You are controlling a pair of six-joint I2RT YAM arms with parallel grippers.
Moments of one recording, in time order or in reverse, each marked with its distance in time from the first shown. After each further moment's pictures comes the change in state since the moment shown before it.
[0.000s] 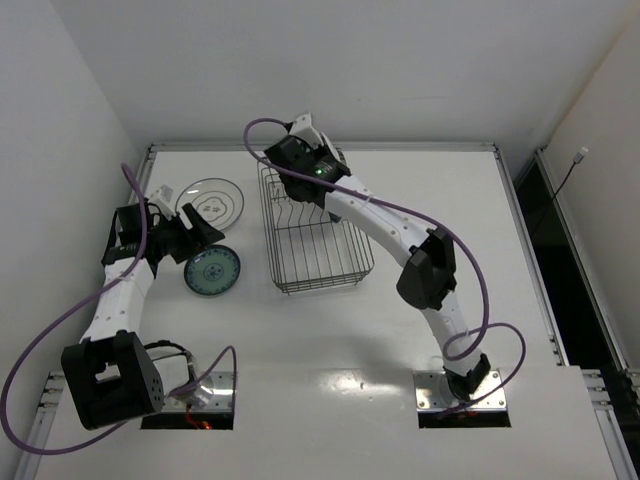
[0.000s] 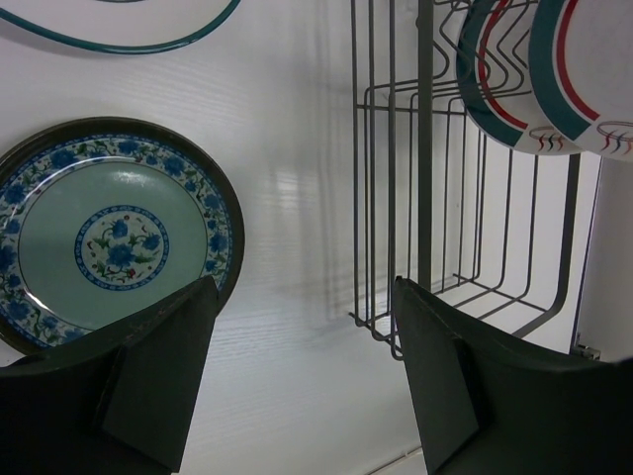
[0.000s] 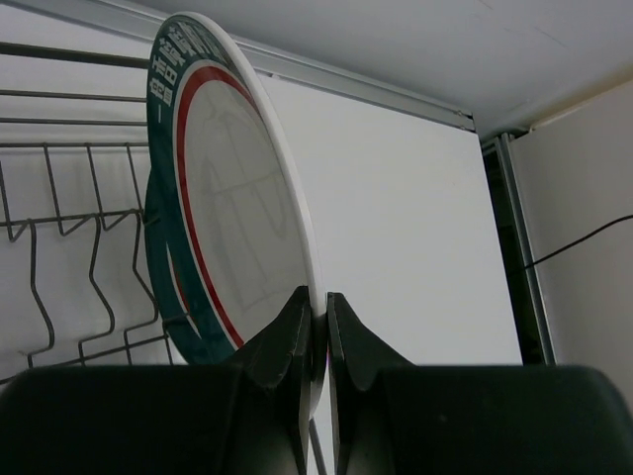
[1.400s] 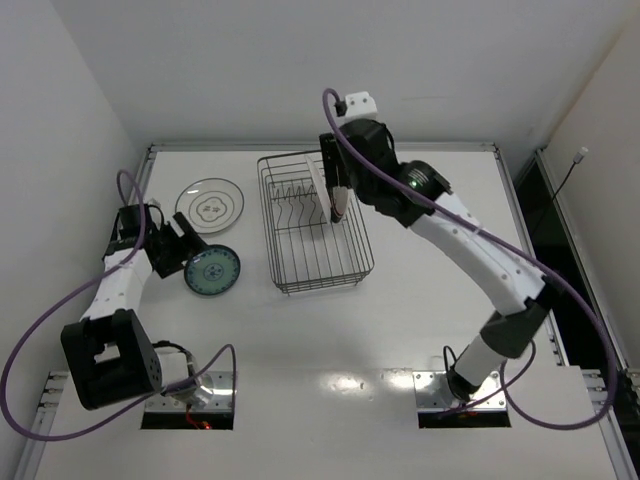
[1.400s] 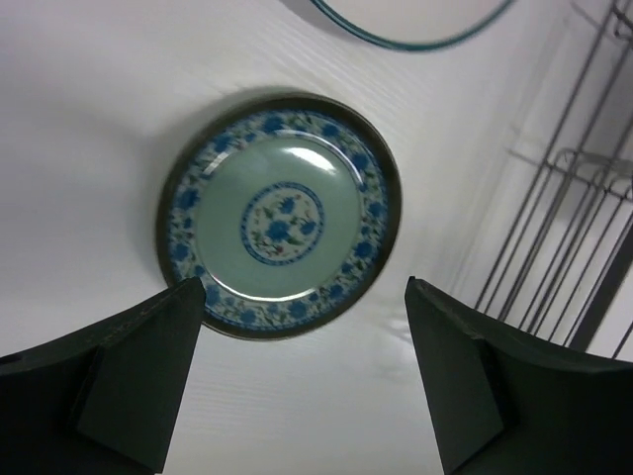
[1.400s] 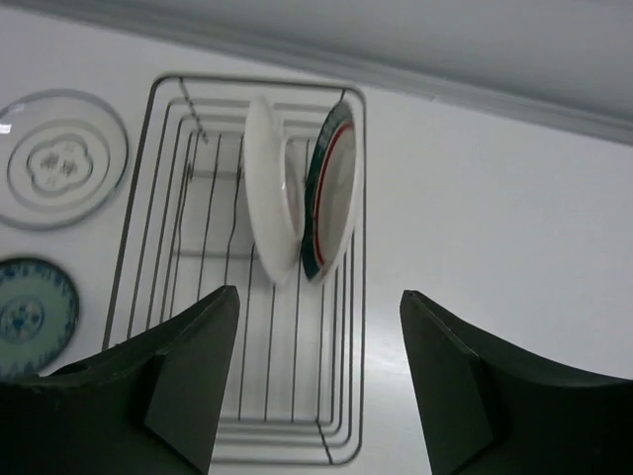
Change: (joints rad) left arm 0.026 0.090 0.022 -0.111 -0.306 -0.023; right arm -0.005 -0.544 -0.316 0.065 -0.454 0.097
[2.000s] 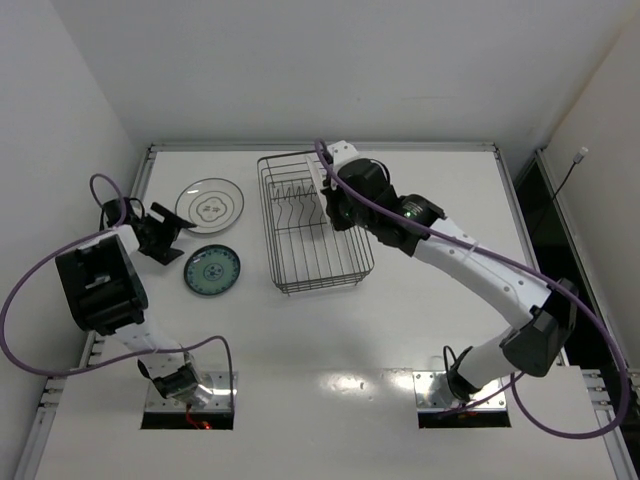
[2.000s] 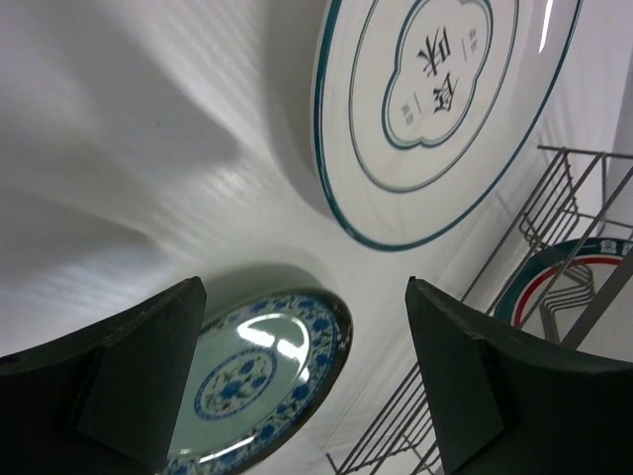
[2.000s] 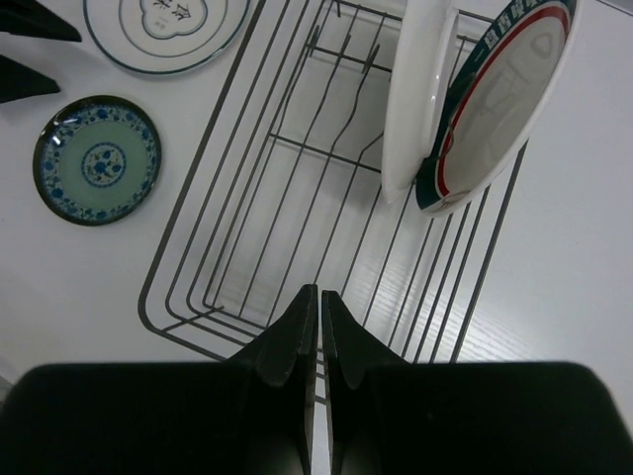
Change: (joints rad) left arm 0.167 0.441 0.151 0.249 0.164 -0.277; right arm 0.002 -0.170 -0.460 0.205 -0.396 -0.016
